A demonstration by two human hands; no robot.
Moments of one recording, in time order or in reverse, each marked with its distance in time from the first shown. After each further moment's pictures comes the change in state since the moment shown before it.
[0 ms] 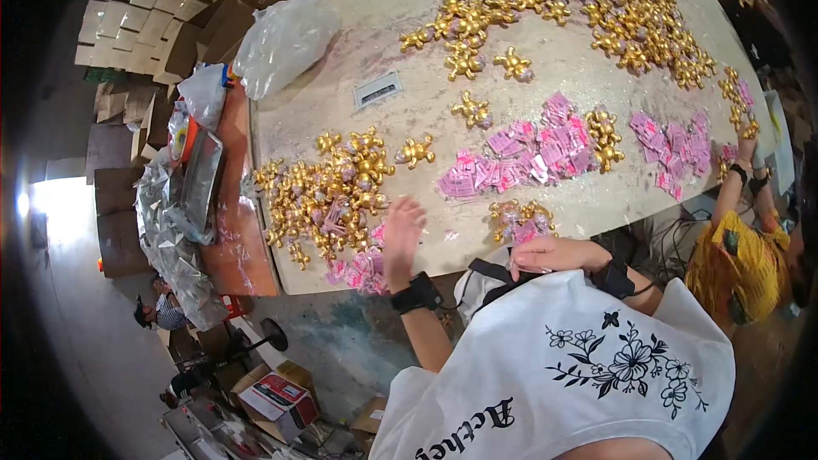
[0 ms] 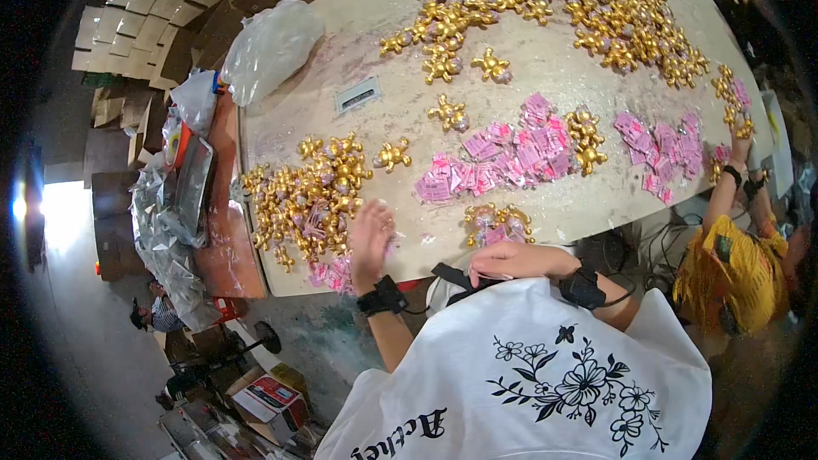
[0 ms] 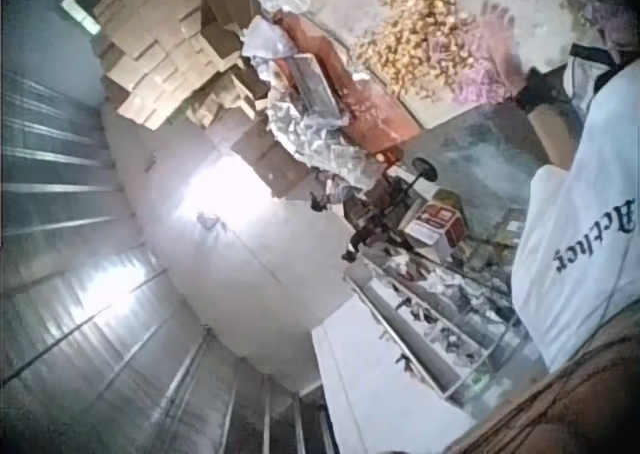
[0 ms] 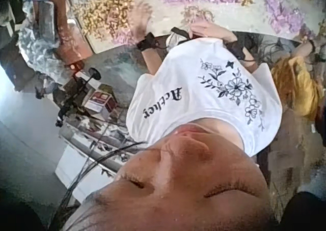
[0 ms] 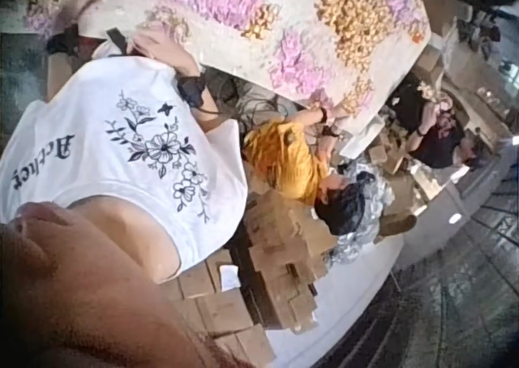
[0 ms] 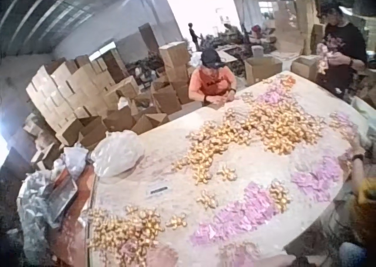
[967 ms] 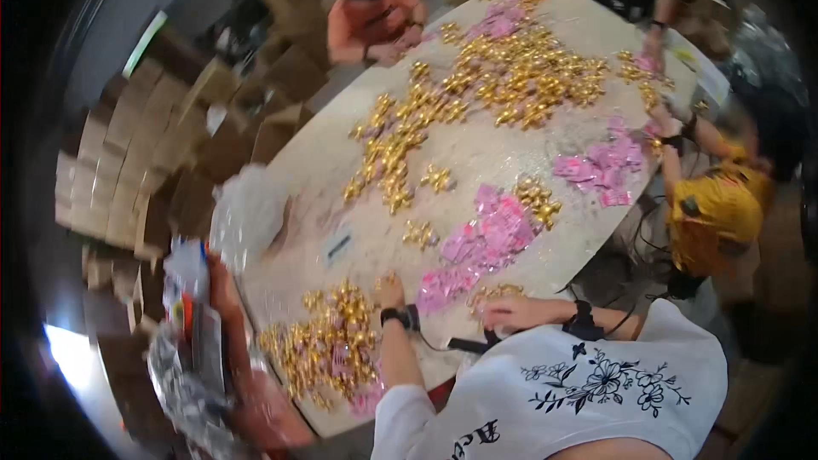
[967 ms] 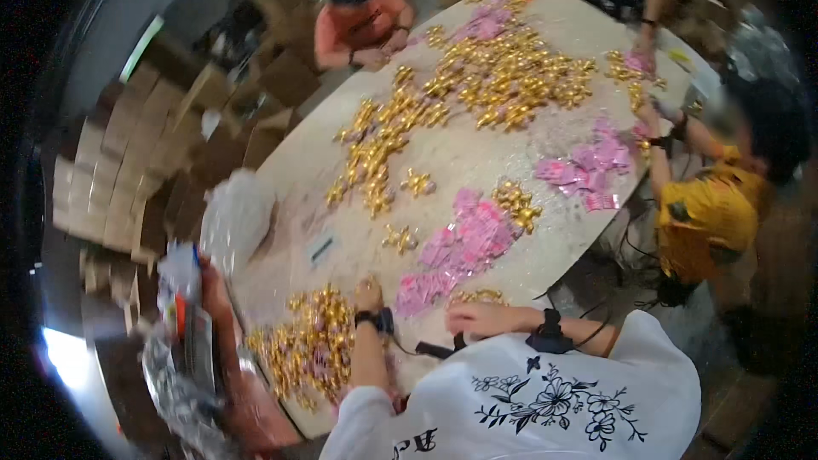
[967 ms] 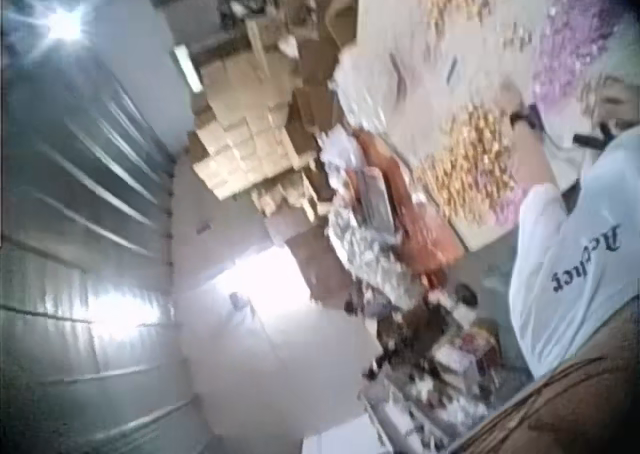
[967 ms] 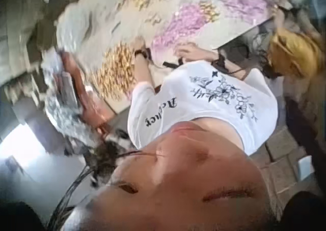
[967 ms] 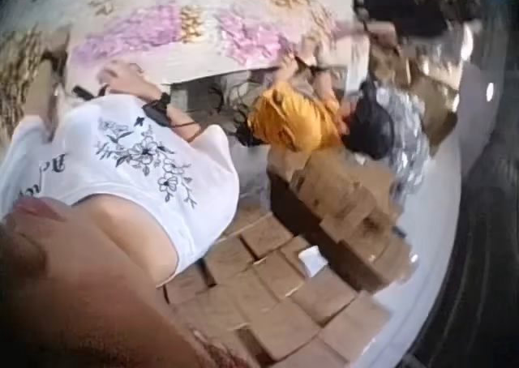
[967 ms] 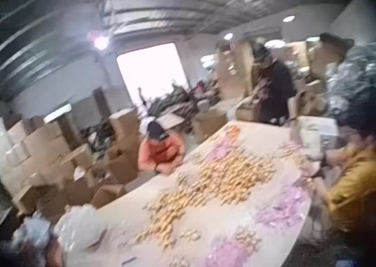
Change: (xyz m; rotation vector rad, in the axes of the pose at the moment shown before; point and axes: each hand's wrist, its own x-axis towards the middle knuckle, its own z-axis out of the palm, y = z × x) left_hand 0.199 -0.106 -0.112 2.143 -0.308 -0.032; right_hand 0.007 0.036 0.003 -0.241 0.505 -0.271
